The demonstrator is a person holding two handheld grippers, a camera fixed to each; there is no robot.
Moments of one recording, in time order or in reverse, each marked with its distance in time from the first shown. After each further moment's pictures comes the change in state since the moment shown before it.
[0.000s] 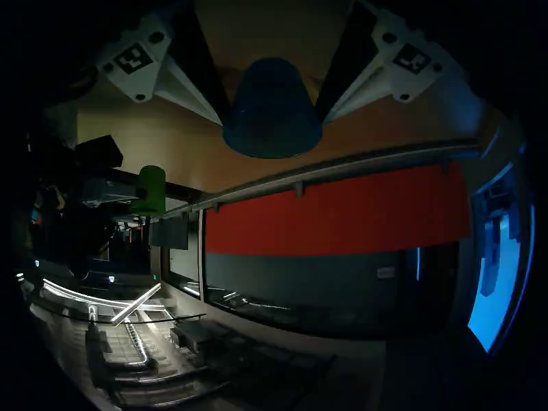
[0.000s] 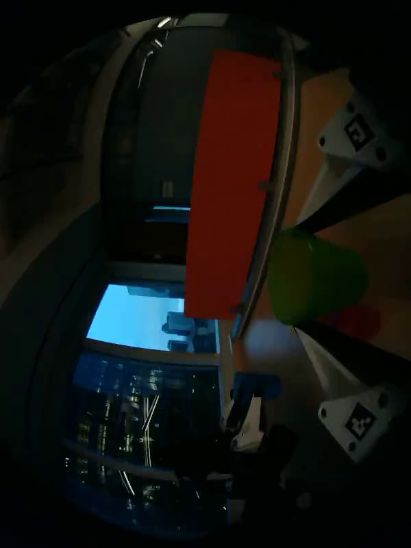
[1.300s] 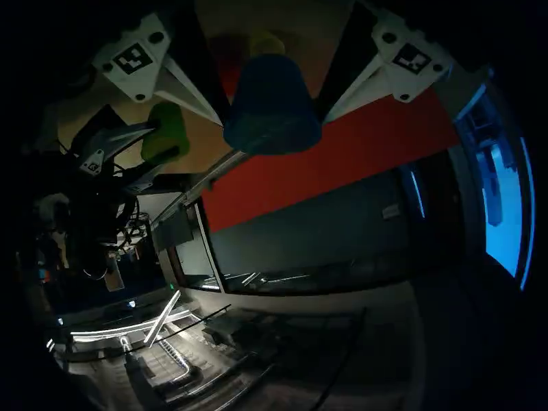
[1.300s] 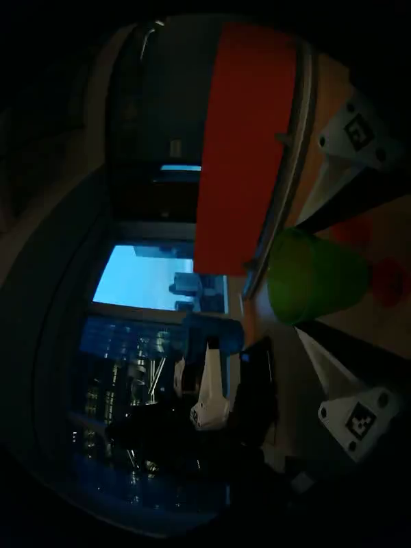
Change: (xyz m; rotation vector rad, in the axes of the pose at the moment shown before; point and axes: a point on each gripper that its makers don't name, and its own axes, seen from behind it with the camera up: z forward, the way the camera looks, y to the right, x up) left arm 0.125 0.001 0.001 0.029 0.126 0.293; right arm 0.026 -0.075 0.058 0.215 0.037 -0.016
